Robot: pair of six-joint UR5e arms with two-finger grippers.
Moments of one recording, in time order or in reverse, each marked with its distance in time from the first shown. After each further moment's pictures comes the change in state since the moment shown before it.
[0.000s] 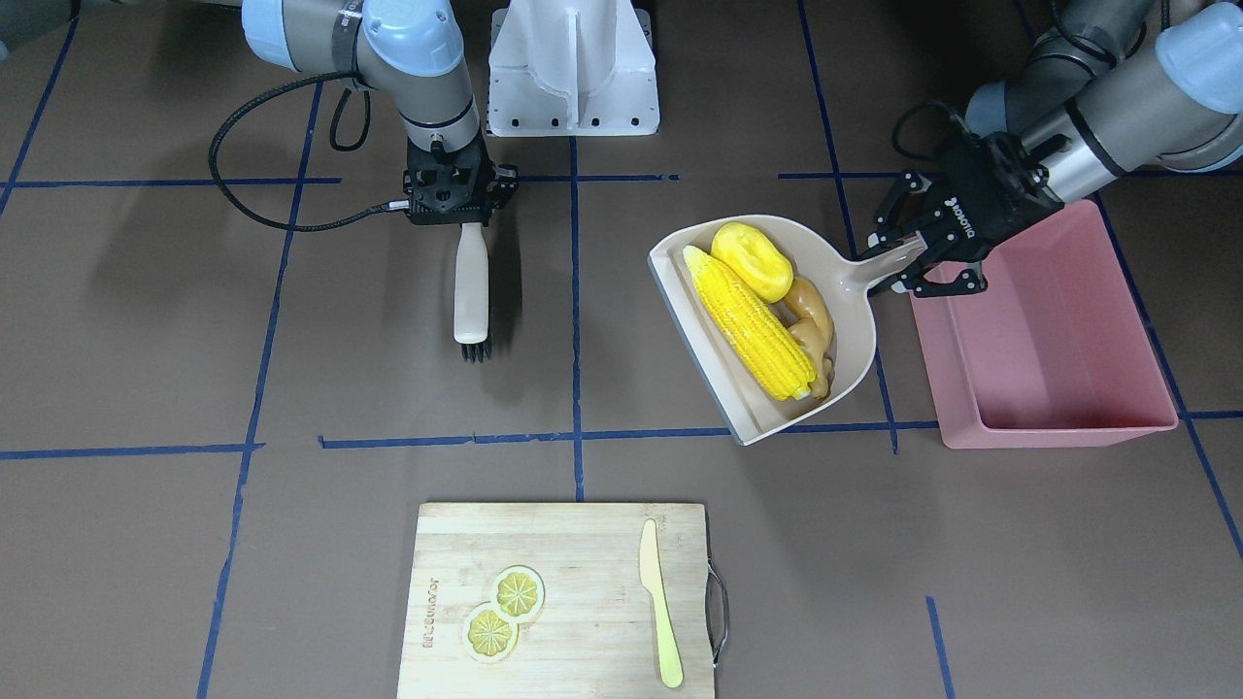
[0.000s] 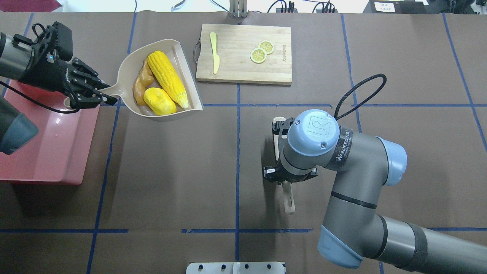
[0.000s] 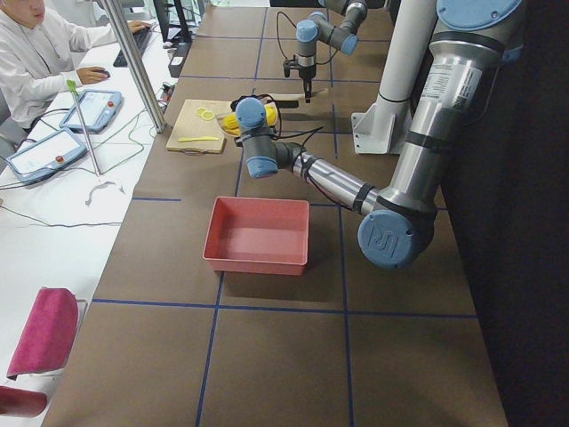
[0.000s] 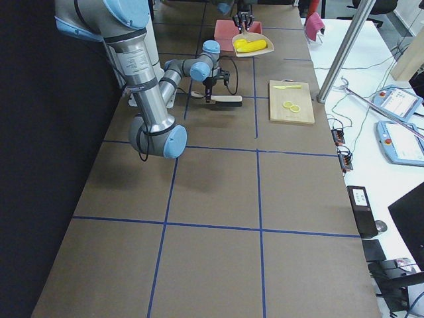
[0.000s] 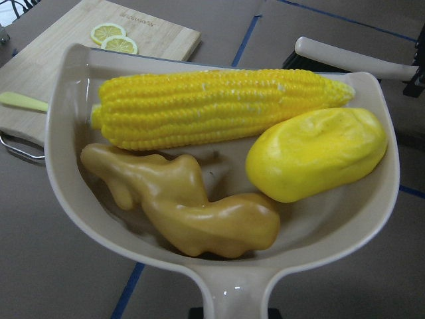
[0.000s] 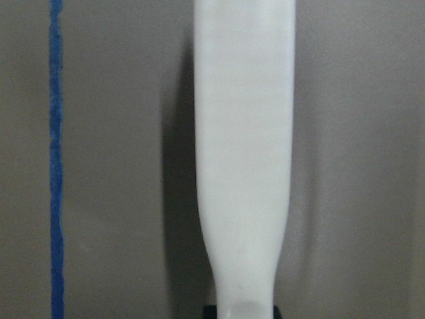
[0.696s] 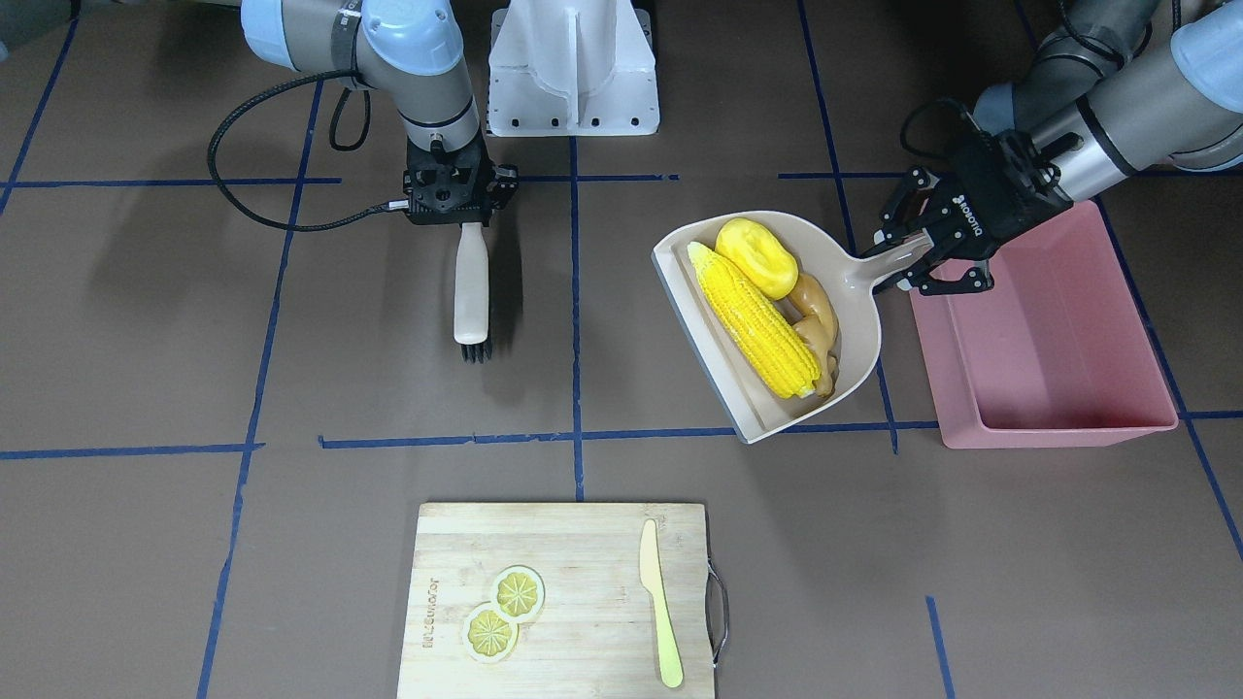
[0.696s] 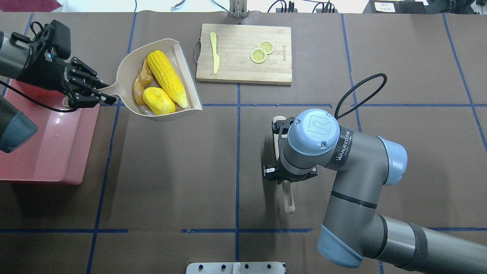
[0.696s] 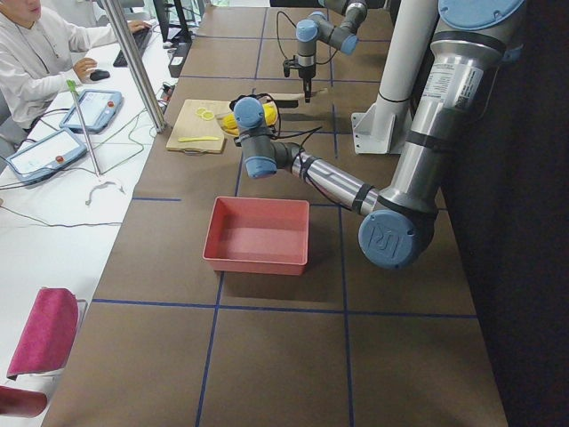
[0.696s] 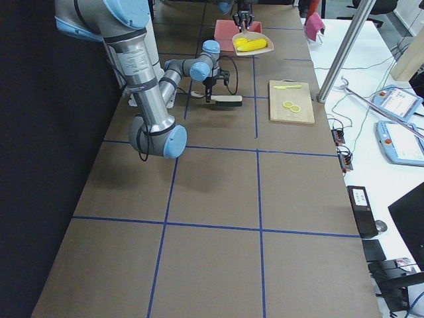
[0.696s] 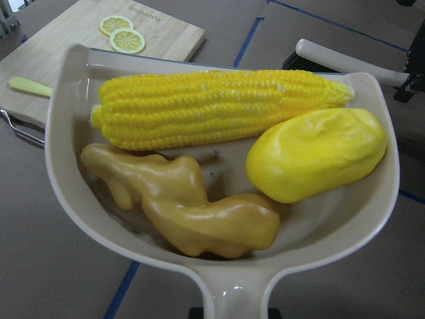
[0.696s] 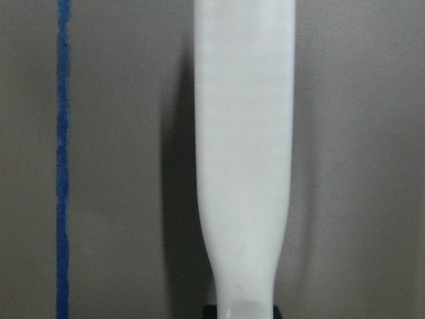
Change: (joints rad) left arm -0.003 -0.004 0.003 0.000 -0.011 -0.002; right arm 0.003 0.001 0.001 0.000 -0.001 0.002
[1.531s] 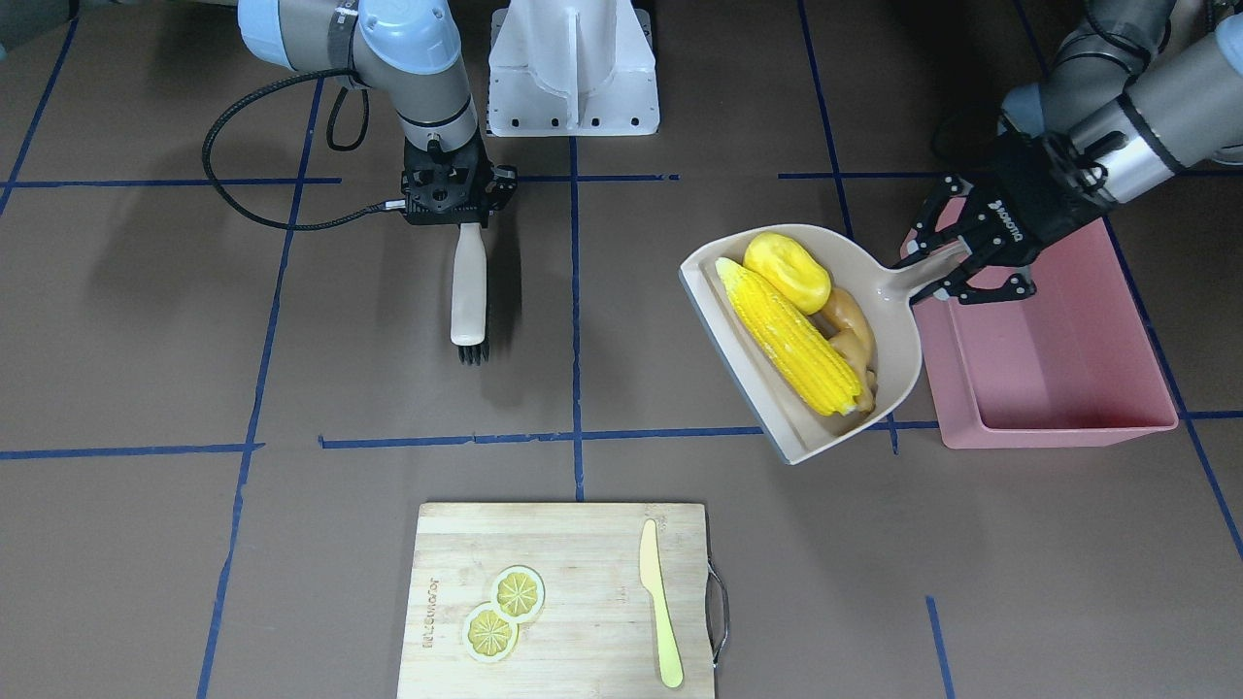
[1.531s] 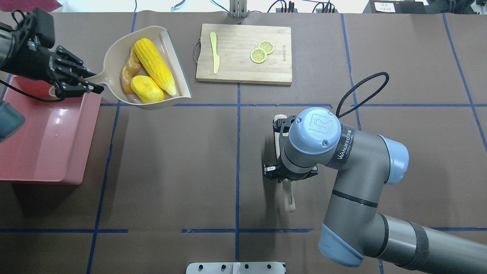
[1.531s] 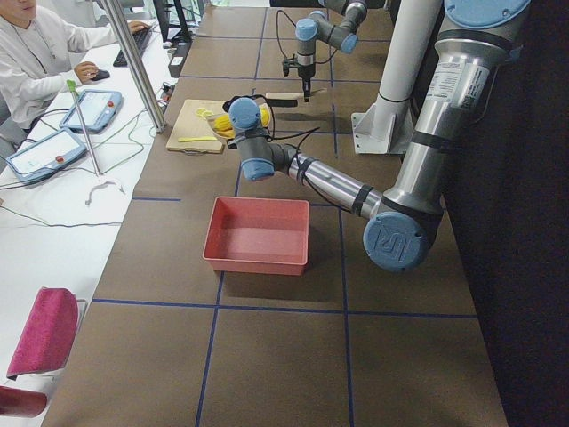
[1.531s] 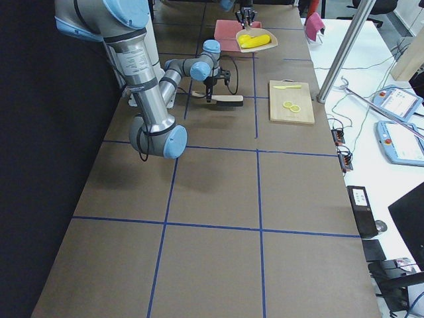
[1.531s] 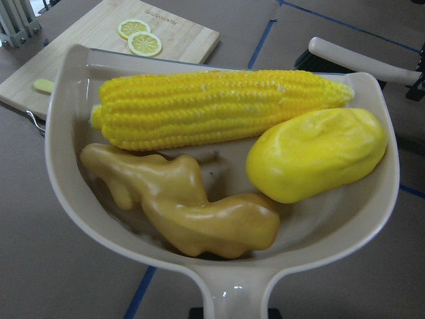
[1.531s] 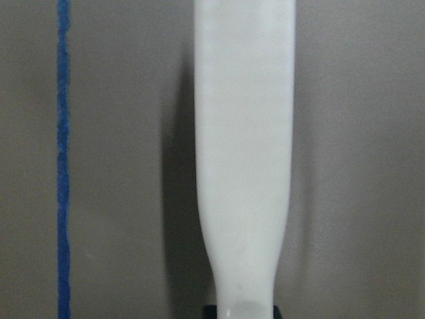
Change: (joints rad) left arm -0.077 0.017 0.013 0.016 0.002 0.065; right arm 0.004 -0.001 0.004 0.000 -0.002 0.007
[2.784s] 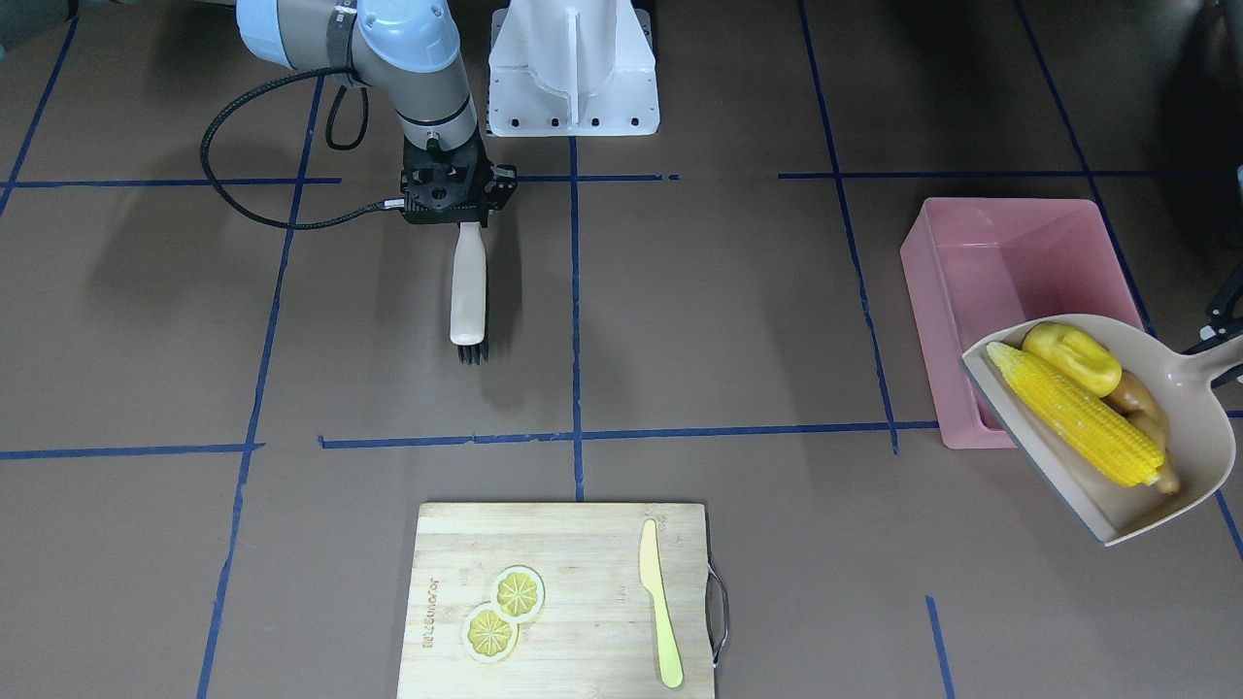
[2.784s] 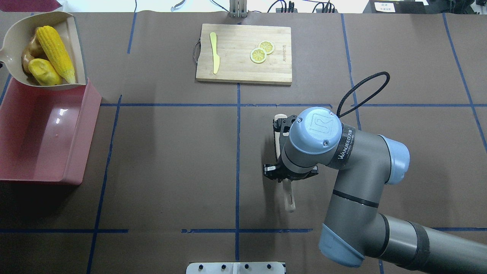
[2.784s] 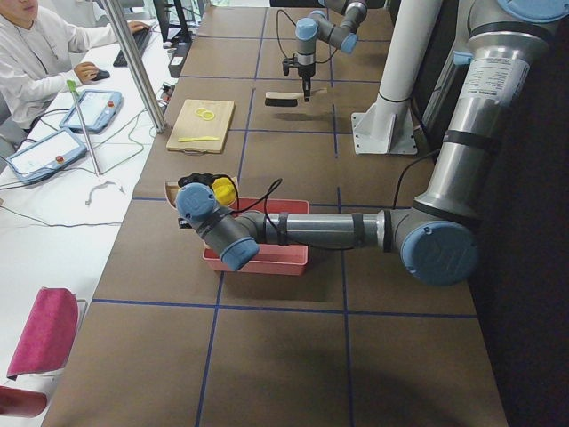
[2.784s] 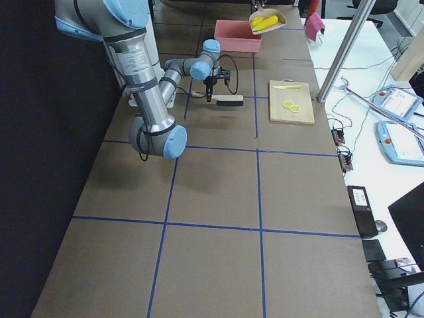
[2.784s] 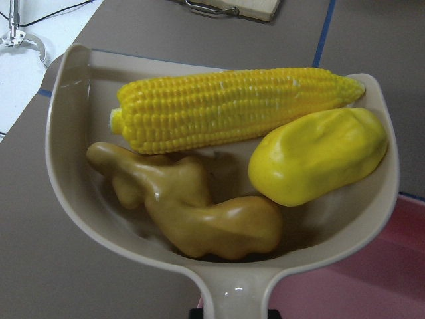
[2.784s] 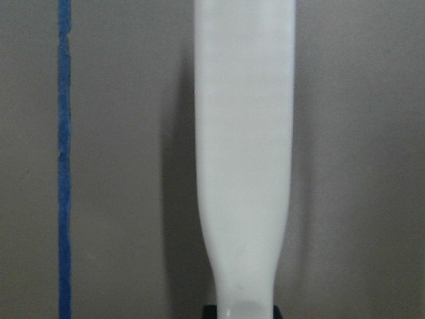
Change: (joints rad) left arm -0.342 0.020 0.409 0.021 -0.177 0.633; right arm 0.000 -0.001 0.004 0.000 -0.001 0.001
